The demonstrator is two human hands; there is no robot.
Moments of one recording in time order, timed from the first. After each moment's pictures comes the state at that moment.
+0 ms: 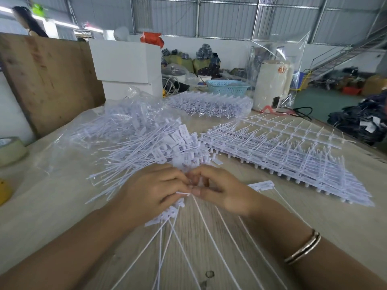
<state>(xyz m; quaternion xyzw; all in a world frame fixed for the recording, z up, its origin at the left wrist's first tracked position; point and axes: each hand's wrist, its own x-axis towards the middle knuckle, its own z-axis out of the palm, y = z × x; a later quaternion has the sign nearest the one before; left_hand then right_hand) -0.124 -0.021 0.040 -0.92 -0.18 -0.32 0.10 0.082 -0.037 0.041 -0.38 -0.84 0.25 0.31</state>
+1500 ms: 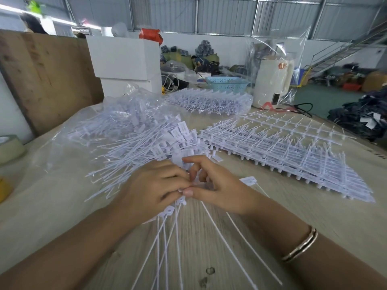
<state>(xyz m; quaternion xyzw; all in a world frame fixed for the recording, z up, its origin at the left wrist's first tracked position) -0.122 -0.023 0.037 -0.92 -0.19 -0.34 0.09 0.076 -0.038 0.034 -0.39 -0.82 0.28 0.32</state>
